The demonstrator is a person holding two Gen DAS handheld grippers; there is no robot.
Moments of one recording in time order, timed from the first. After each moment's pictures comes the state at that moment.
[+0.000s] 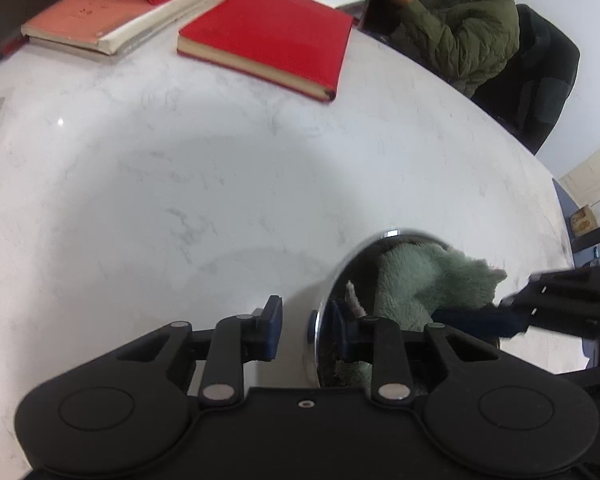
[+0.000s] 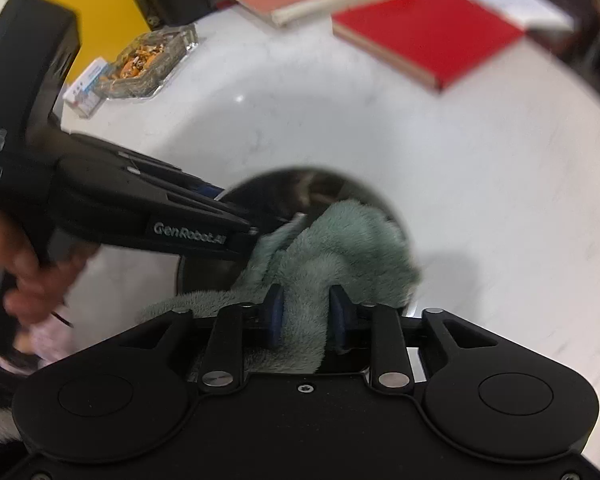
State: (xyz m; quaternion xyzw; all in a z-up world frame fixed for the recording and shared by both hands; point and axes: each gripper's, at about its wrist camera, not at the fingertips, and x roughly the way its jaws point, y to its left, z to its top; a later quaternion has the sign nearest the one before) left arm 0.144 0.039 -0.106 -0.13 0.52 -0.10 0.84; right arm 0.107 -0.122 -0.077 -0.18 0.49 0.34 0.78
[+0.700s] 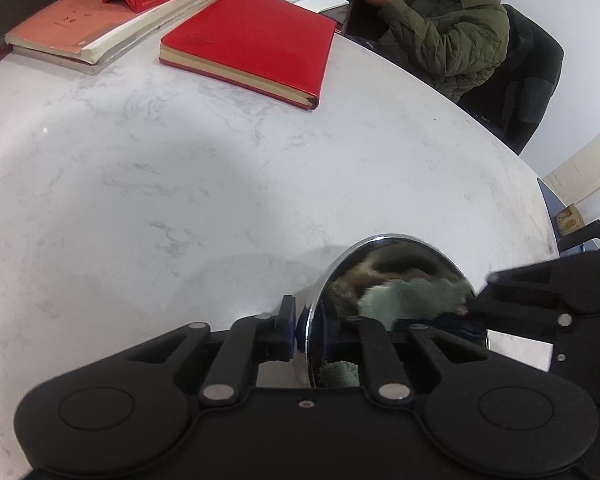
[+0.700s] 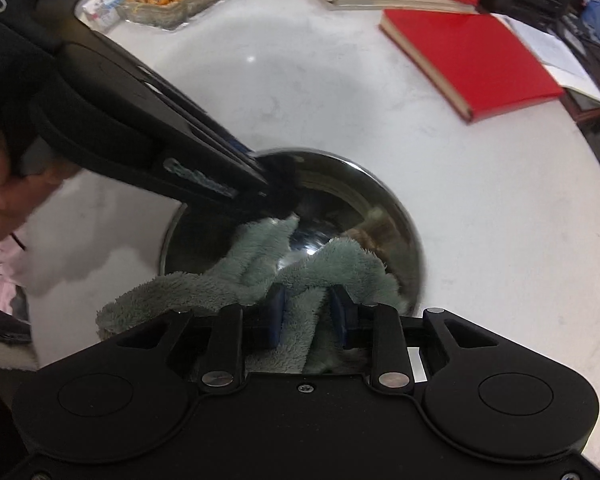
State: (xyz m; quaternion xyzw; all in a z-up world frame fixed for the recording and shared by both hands) left arm 0.147 0.035 -0.108 -0.13 0.51 -0.12 0.84; right arm 0.105 -0.086 -0.095 -0.29 0.48 0.37 0.74
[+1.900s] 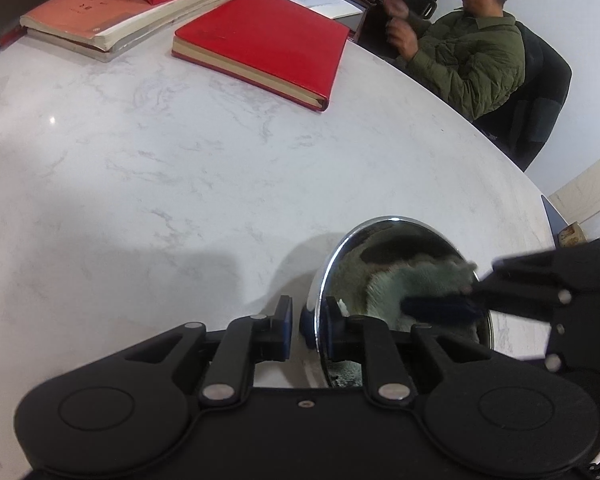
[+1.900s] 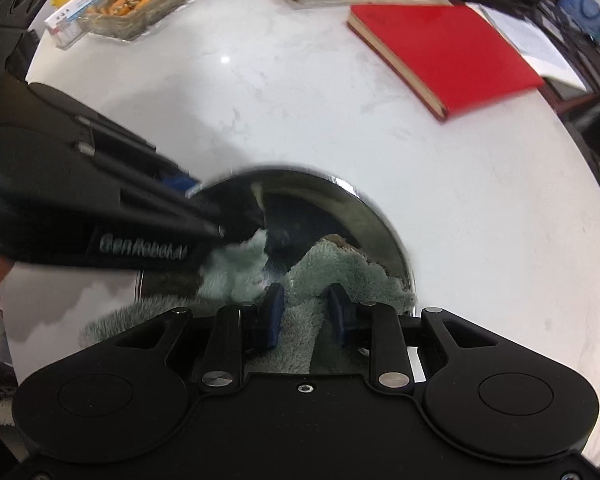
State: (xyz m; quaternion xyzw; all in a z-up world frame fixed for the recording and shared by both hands) left arm 0.138 0.028 -0.115 -0.16 0.50 -0.10 0.84; right arm 0.116 -0.088 -0.098 -0.26 0.50 0.31 0.76
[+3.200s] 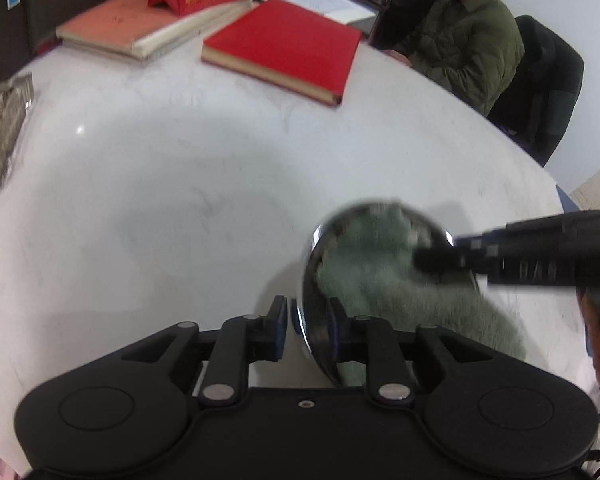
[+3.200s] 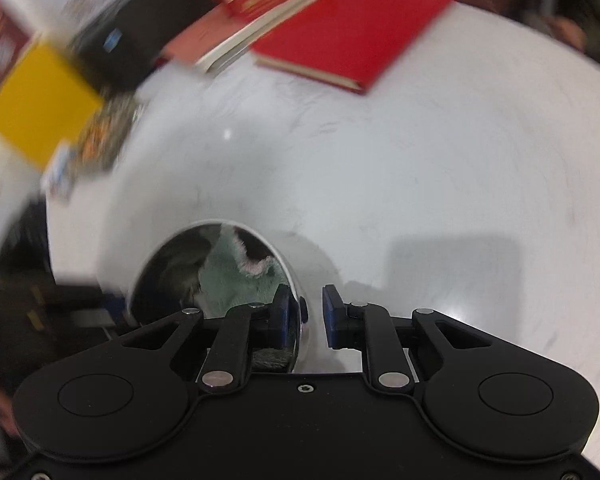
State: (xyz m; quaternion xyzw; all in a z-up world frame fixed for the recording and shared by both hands) left arm 0.106 0.034 -0.090 -0.13 0.50 -0.07 0.85; right arm 0.160 -0.155 -0.085 -0.06 0.53 0.32 0.78
